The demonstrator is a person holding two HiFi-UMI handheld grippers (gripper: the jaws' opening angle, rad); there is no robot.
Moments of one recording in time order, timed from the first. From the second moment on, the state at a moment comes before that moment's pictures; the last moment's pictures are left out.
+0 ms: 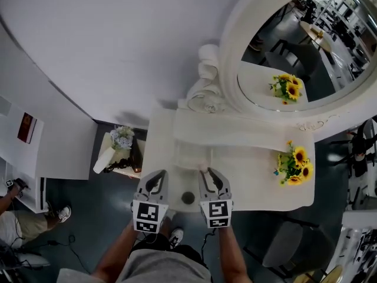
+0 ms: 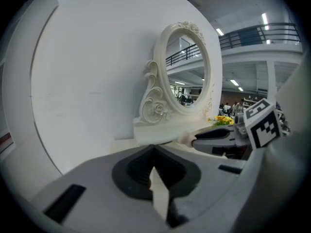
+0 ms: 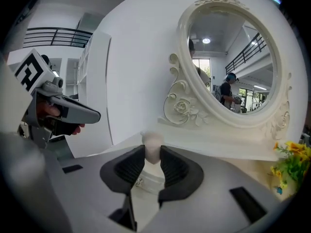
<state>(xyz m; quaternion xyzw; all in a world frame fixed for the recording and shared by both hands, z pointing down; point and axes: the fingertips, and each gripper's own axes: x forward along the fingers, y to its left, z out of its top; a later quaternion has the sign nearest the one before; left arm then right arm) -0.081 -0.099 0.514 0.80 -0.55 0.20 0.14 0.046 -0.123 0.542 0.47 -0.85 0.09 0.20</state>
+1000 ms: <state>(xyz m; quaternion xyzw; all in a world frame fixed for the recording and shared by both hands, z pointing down) -0.086 -0.124 0.556 0.80 -0.53 0.22 0.18 0.043 -0.157 0.598 0.48 -0.83 0.15 0.23</state>
